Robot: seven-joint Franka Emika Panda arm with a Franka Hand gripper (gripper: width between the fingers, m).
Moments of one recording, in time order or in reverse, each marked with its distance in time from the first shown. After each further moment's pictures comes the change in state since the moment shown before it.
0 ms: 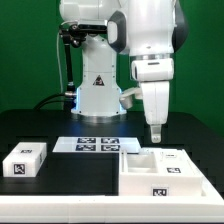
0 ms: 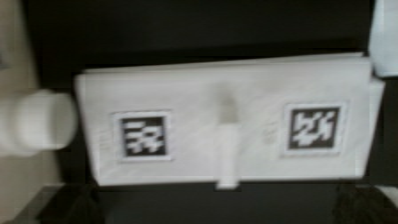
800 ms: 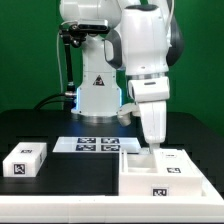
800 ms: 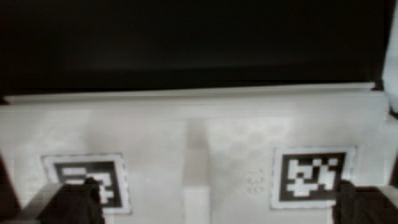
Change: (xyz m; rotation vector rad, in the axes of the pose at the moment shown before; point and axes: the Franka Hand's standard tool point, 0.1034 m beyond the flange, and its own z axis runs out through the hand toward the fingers) arm 0.005 -0.002 0.028 0.025 0.029 0.026
